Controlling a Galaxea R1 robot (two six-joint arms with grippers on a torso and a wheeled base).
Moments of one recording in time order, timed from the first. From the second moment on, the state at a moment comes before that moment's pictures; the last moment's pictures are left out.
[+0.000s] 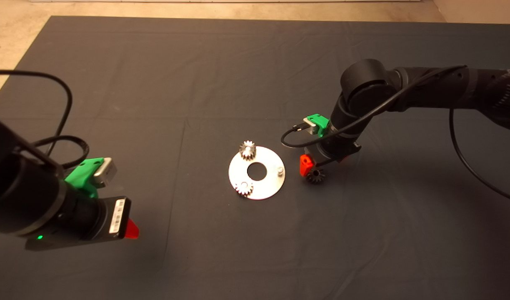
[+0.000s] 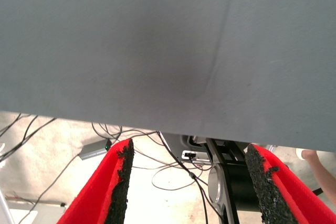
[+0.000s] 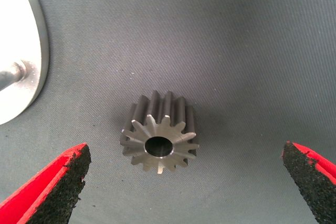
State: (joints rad) left arm -0.54 2.03 -0.41 0.10 1.53 -1.79; right arm 0.34 2.65 -1.20 -0.21 -1.53 1.11
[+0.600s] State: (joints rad) left arm -0.55 1.95 -0.37 0.09 1.53 -1.76; right arm 0.32 2.67 -1.21 -0.22 -1.53 1.10
